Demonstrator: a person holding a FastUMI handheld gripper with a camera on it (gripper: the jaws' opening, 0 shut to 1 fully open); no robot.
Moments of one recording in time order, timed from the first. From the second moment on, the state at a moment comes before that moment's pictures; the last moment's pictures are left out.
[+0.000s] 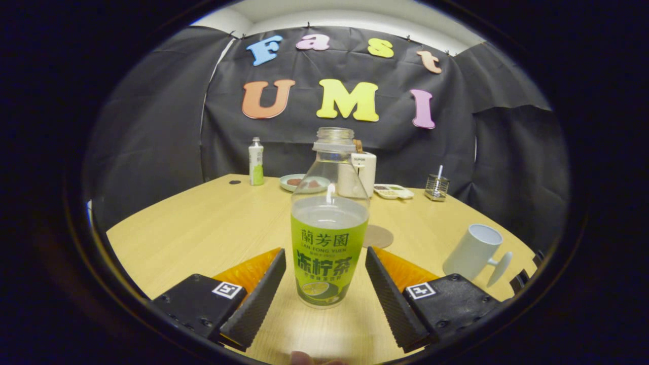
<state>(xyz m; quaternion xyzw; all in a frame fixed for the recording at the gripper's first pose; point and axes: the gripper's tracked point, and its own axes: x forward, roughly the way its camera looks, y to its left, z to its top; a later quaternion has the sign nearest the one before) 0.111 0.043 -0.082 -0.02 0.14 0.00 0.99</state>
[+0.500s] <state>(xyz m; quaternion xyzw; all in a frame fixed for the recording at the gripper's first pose) 0.117 0.048 -0.083 0.00 0.16 0.02 0.99</state>
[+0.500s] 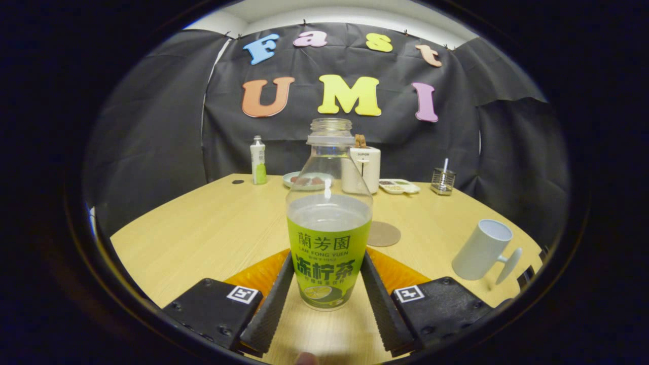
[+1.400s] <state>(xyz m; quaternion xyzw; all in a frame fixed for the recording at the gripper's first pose) 0.130 0.039 -0.025 0.24 0.12 0.05 0.96</state>
